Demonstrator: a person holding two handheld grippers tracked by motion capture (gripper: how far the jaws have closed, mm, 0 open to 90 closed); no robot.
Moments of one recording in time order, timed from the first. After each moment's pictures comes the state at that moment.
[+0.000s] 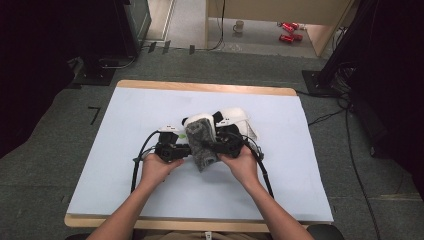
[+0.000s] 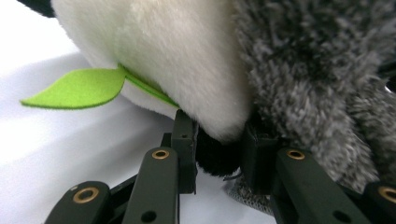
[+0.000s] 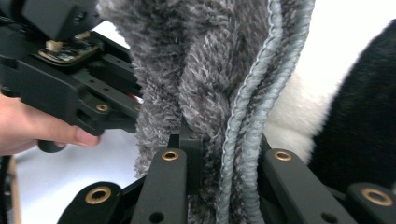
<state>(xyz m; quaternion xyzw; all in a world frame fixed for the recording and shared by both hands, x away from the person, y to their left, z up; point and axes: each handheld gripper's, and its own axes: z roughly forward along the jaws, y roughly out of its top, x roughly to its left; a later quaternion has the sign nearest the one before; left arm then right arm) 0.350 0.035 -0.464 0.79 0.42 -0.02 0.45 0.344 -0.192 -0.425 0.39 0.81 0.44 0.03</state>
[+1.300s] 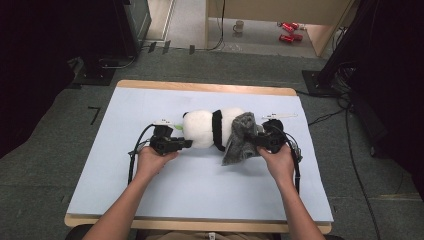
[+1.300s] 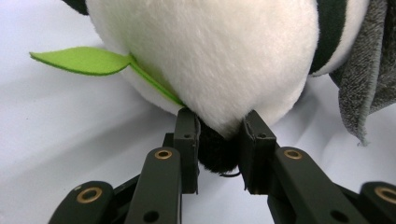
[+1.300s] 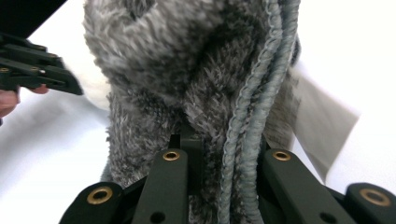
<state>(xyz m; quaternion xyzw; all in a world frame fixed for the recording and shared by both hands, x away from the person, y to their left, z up) 0.375 0.050 -0.465 0.79 0.42 -0.01 0.44 0.344 -0.308 -0.417 0.52 0.75 0.41 0.07</state>
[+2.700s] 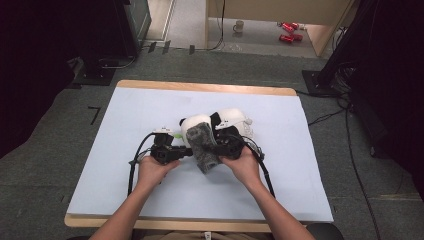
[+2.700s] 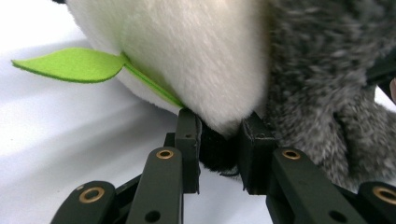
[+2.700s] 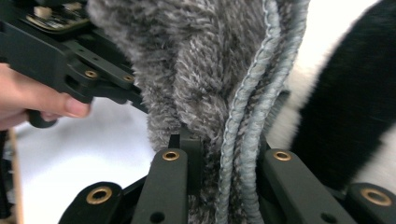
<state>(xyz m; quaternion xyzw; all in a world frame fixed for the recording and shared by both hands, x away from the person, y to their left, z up) 0.347 0.047 -0.466 0.78 0.44 -0.04 0.45 0.343 -0.195 -0.430 0.38 0.83 0.42 0.02</state>
